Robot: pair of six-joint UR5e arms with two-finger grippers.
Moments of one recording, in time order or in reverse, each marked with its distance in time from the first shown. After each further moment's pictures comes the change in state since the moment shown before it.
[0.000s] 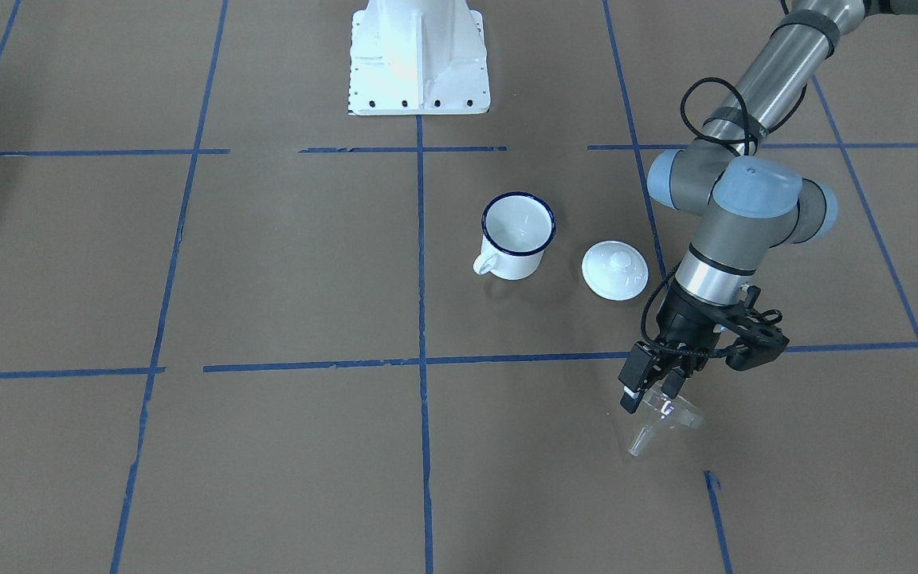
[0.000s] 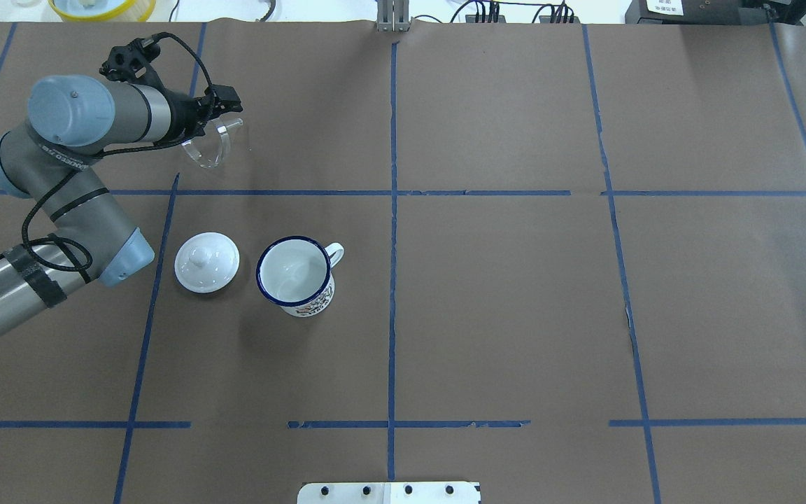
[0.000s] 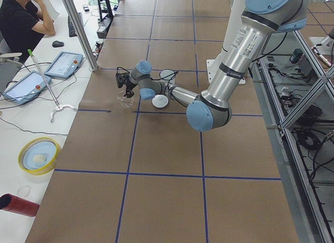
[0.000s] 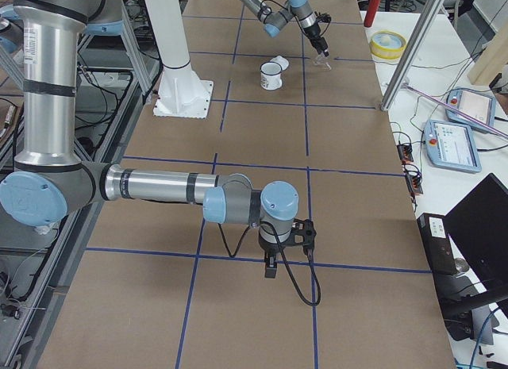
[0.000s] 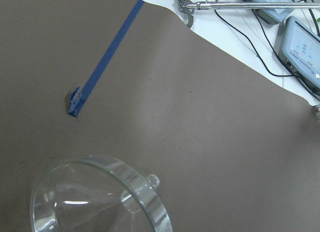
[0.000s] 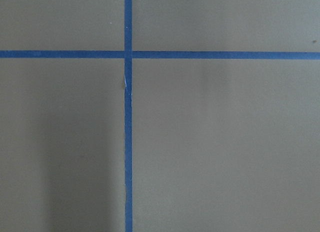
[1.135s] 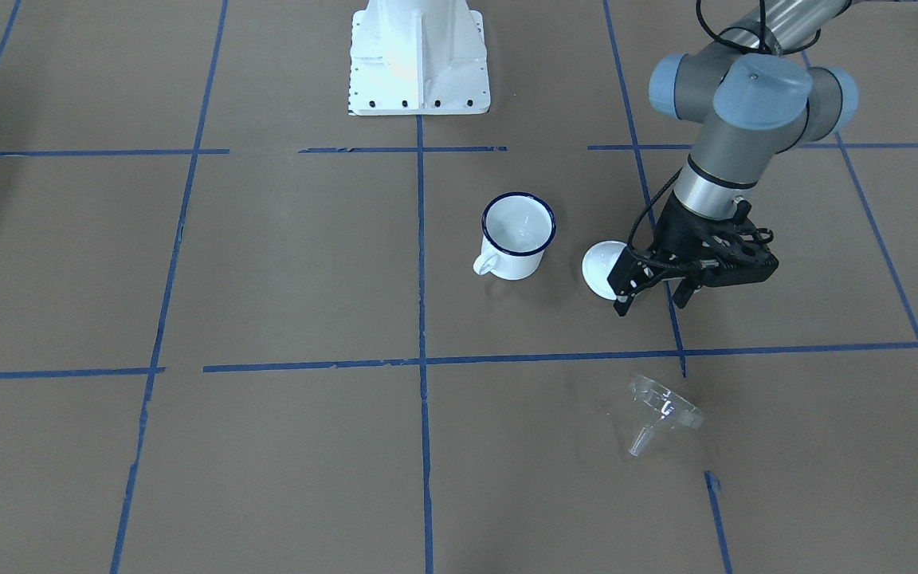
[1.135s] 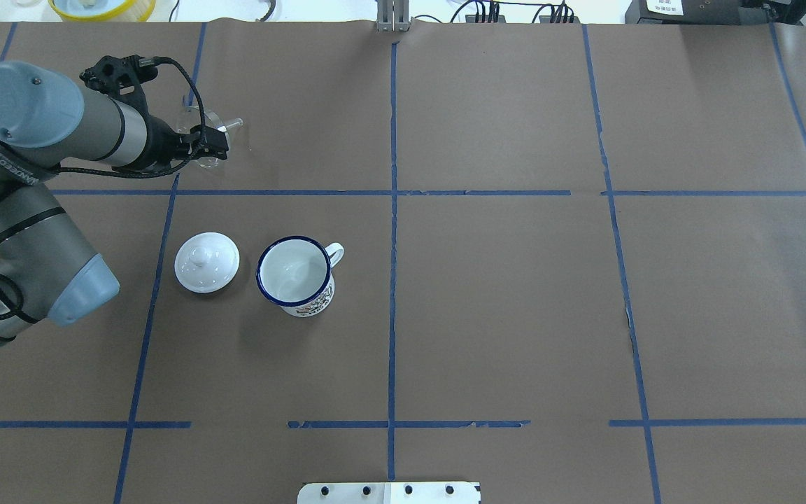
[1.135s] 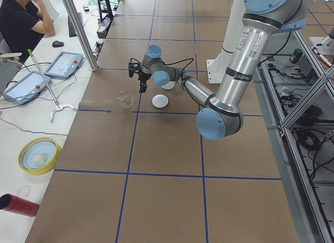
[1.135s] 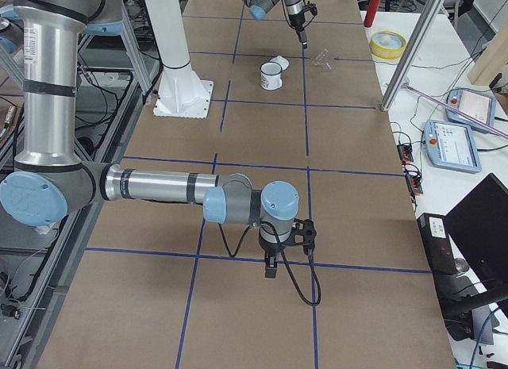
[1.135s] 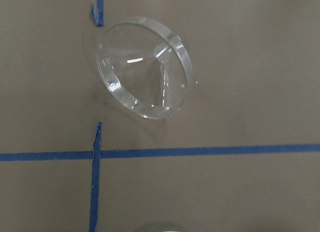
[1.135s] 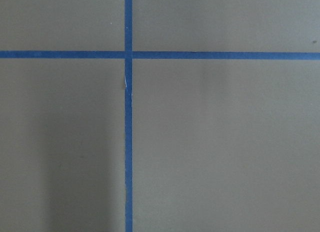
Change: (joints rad) left arm 0.014 0.133 -0.348 0.354 -0.112 0.182; right arm 0.000 0.000 0.000 0.000 0.000 0.000
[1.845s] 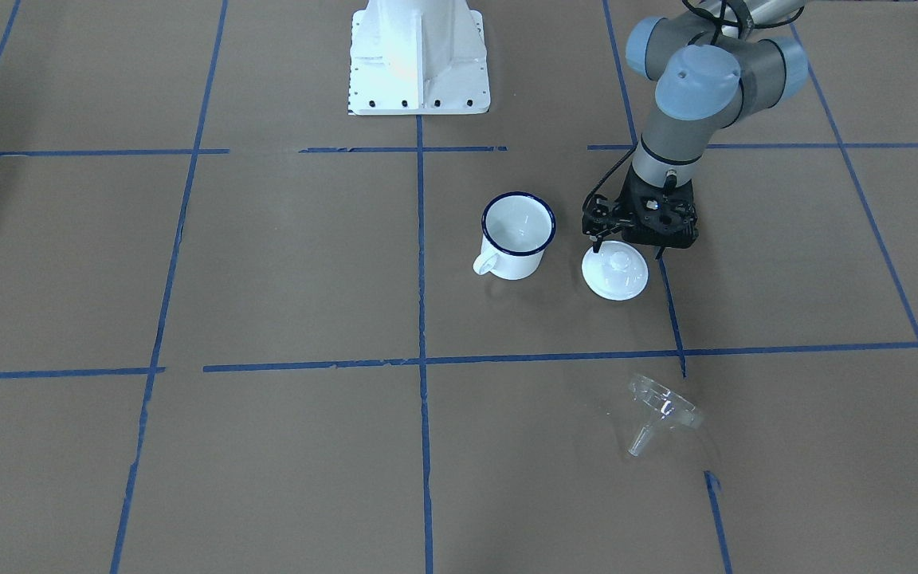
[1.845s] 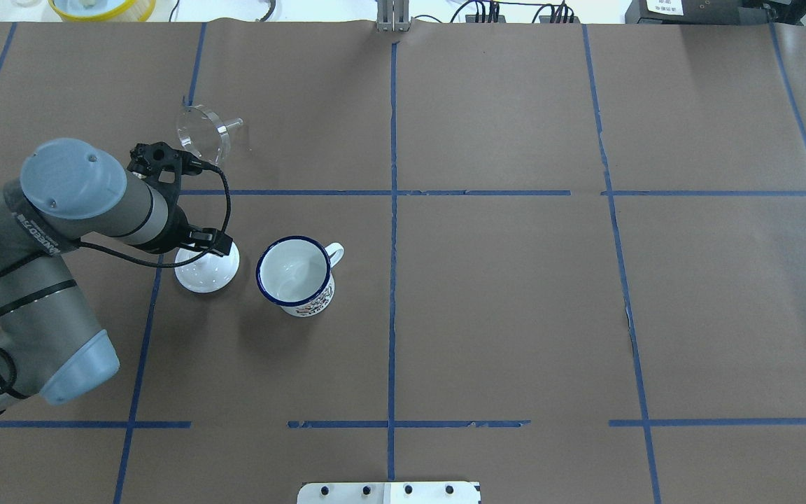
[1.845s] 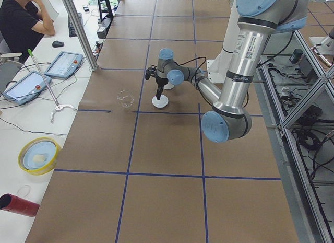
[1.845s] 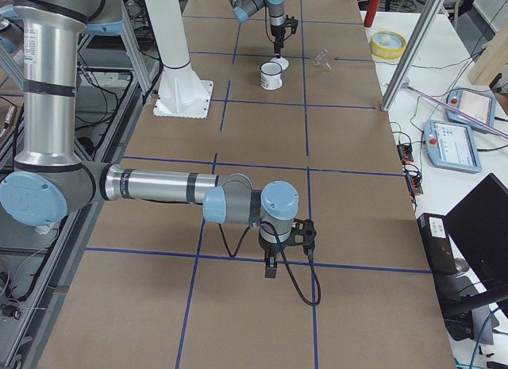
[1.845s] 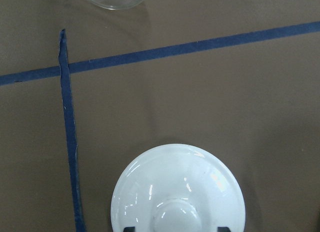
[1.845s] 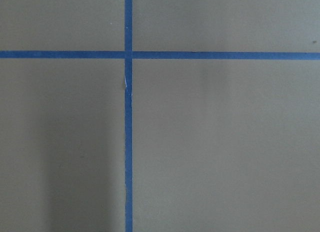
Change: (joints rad) left arm 0.124 0.069 -0.201 0.382 -0.040 0.431; right arm 0.000 0.000 0.000 0.000 0.000 0.000
